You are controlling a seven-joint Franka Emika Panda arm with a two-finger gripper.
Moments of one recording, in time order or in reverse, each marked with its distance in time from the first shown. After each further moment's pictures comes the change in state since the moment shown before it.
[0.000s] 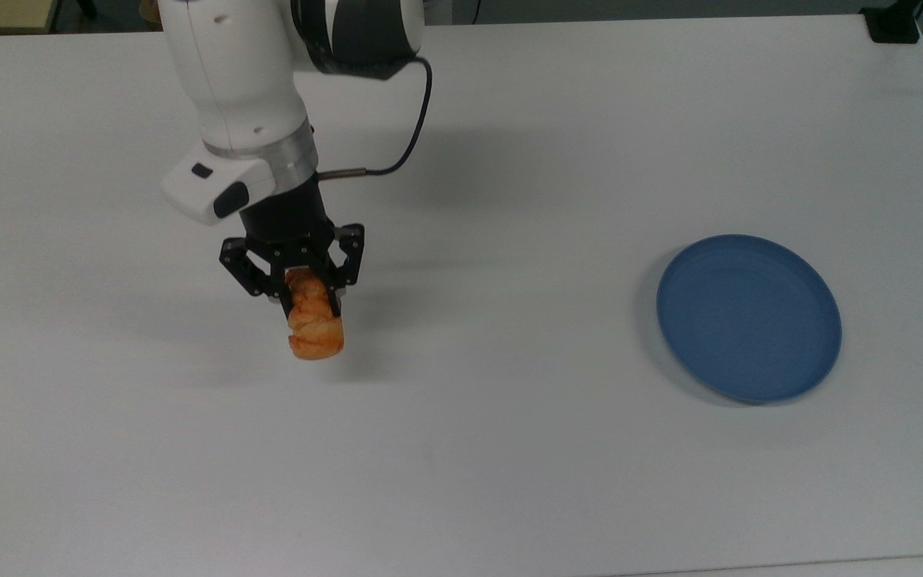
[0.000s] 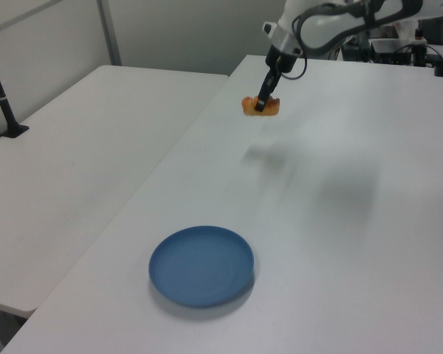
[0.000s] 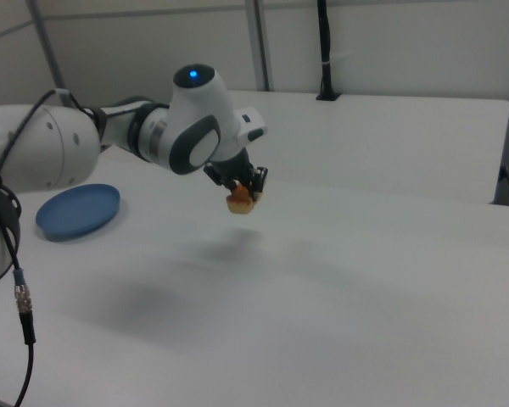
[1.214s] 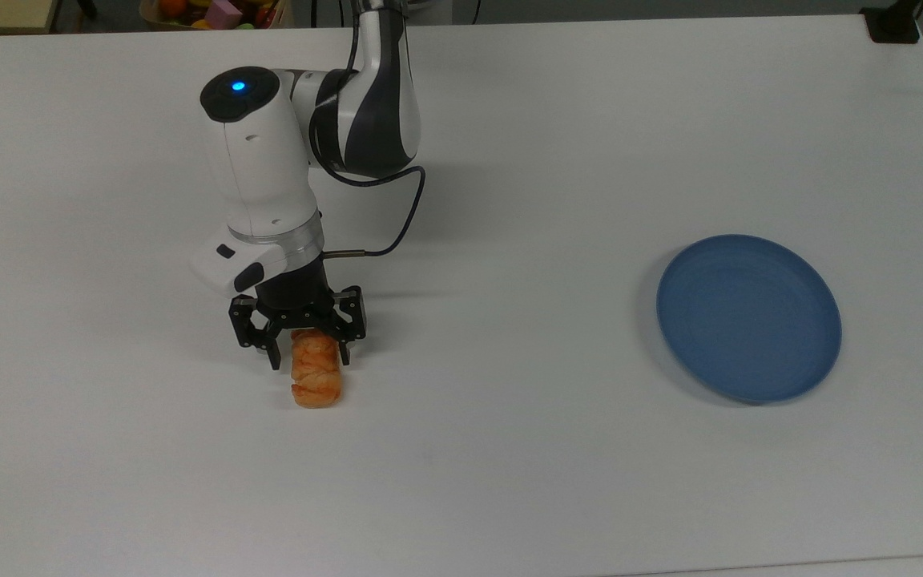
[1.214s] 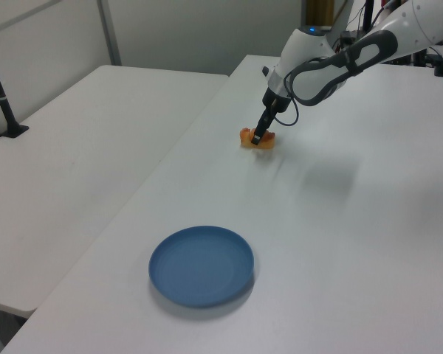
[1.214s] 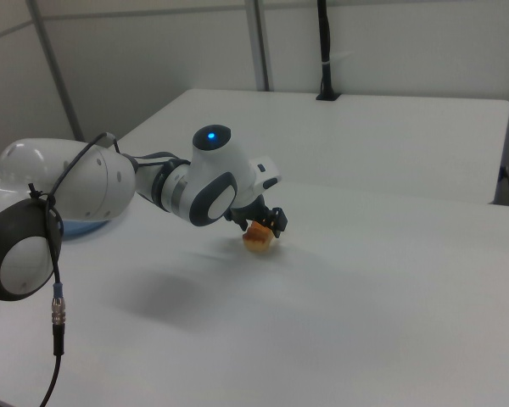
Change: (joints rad) arm -0.008 0.168 0.000 -0.040 -0.013 0.241 -0.002
